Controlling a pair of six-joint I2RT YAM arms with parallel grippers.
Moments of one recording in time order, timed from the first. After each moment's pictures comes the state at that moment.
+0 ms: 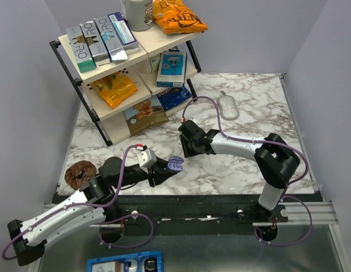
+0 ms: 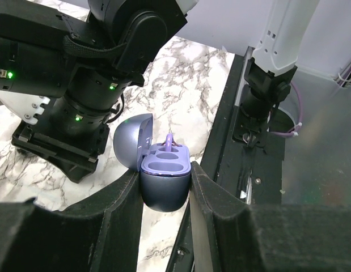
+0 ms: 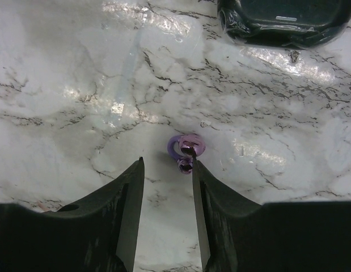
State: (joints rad) left arm -0.96 0.47 0.44 0.02 0.30 -0.15; right arm 0.86 1.78 1.11 -0.36 0.19 0.48
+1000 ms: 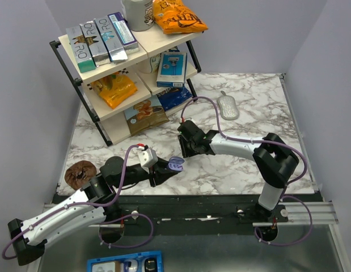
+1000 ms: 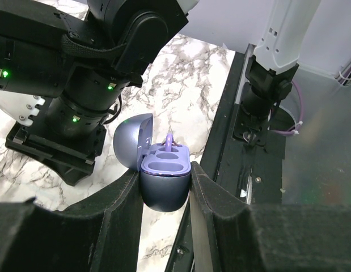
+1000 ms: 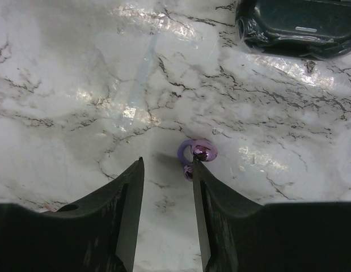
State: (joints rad) left arm -0.96 0.48 0.43 0.02 0.30 -0.15; right arm 0.87 1.78 1.11 -0.32 0.17 0.47
